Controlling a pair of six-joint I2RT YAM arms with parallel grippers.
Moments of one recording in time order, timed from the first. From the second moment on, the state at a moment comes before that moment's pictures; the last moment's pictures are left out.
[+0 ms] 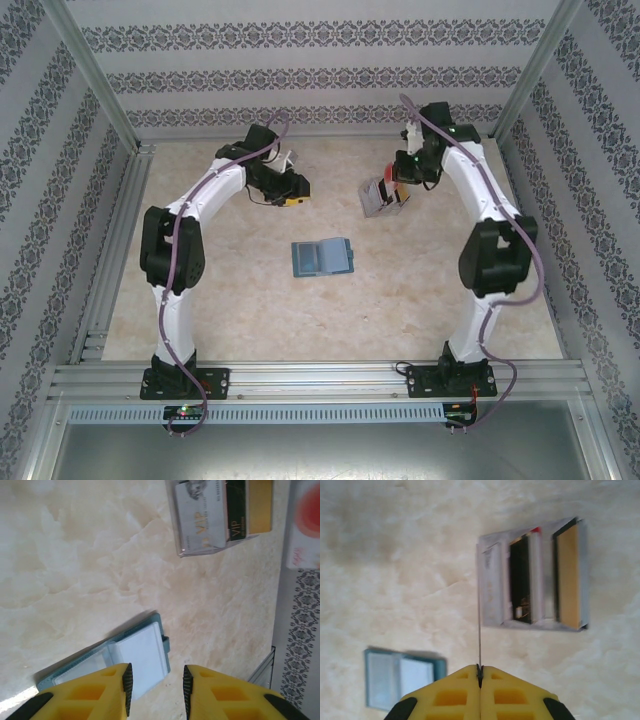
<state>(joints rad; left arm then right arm) -0.30 2.08 1.82 -0.84 0.65 -0.45 0.09 1.89 1.79 -1.01 -0.35 0.18</state>
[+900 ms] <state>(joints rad) -0.37 2.04 1.44 -0.77 0.43 -0.54 0.43 1.69 0.89 -0.07 -0.59 0.63</state>
